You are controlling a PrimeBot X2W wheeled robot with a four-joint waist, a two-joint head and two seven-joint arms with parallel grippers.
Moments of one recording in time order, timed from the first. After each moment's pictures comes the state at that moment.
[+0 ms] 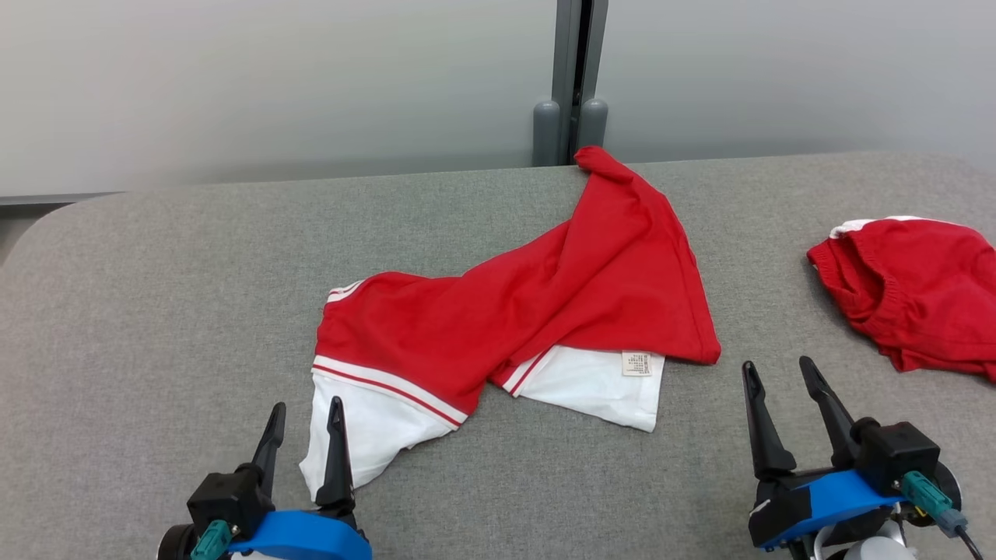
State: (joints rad) left arm -0.04 0.09 -0.20 0.33 -0.34 0.00 -0.26; right arm -0.11 -0.05 -0.01 0.31 0.12 0.13 -0.26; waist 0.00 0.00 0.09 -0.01
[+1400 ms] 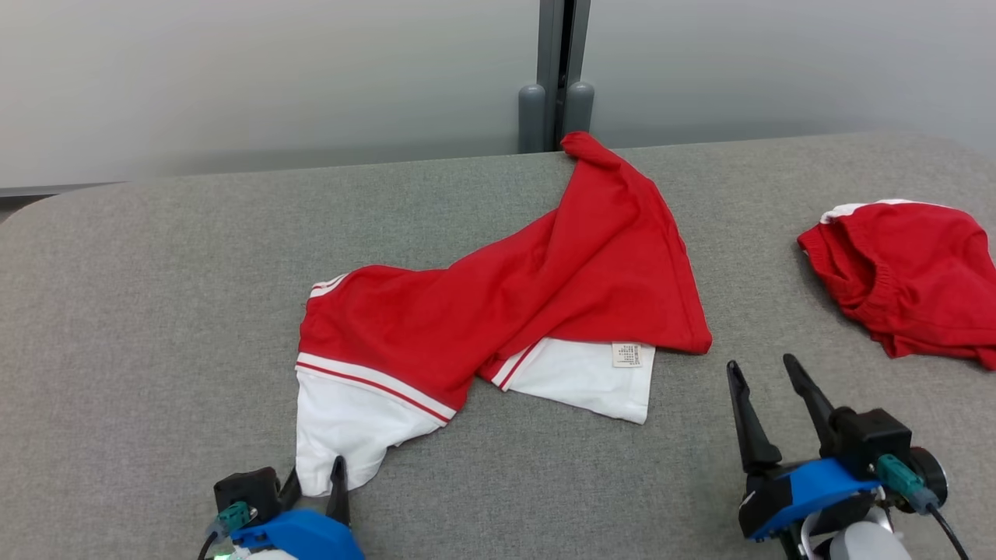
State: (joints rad) left arm -0.10 0.07 -0.19 0.59 -0.40 0.00 -0.04; right arm -0.14 -0.05 0.01 0.38 0.08 0.13 -0.26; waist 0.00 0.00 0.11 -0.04
